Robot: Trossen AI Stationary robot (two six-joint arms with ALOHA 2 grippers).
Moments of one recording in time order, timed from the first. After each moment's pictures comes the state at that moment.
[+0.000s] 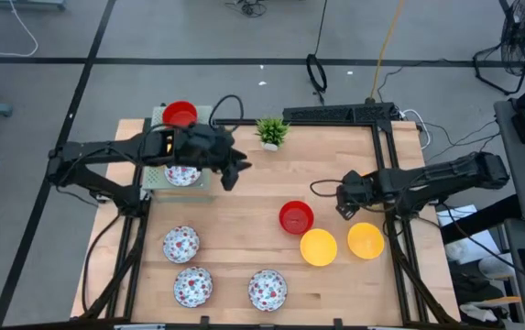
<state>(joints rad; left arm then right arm) 0.10 1.32 1.33 -0.54 -0.09 -0.38 0.07 1.12 0.71 -1.12 0.26 0.94</state>
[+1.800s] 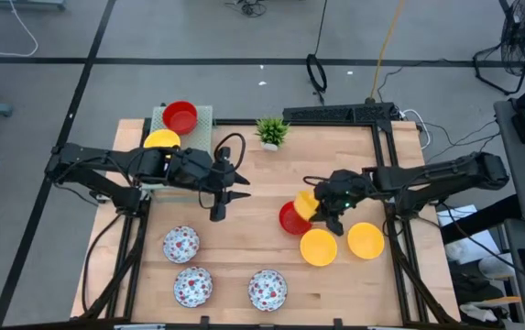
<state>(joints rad) -0.11 1.32 1.33 -0.52 -0.09 0.04 0.05 1.13 0.74 -0.31 -0.31 0.43</state>
